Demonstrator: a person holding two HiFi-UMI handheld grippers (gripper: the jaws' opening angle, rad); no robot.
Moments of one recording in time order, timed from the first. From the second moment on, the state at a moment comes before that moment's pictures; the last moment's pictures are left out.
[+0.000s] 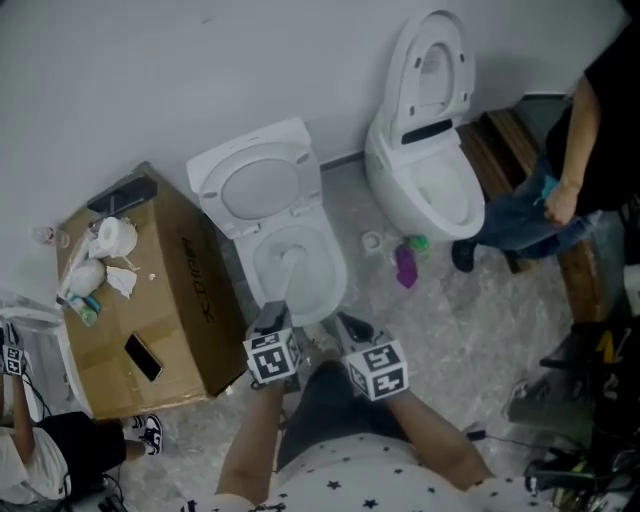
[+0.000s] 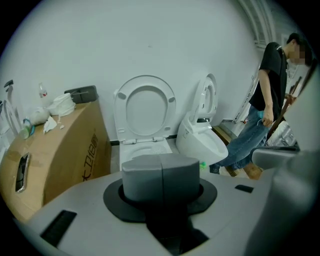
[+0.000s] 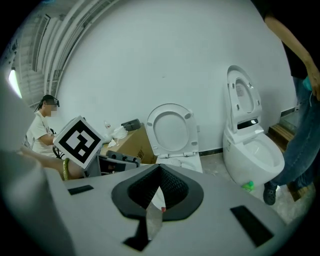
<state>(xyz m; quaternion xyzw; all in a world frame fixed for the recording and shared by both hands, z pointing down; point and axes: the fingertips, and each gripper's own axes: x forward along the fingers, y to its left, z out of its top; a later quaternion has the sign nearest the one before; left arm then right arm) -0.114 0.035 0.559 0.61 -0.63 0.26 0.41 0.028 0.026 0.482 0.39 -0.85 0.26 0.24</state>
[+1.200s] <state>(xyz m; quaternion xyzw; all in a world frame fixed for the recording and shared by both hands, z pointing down) -0.144 -0.069 0.676 0.61 -0.61 0.28 0.42 0.001 -0.024 0.567 0.37 -0.84 0.28 0.28</state>
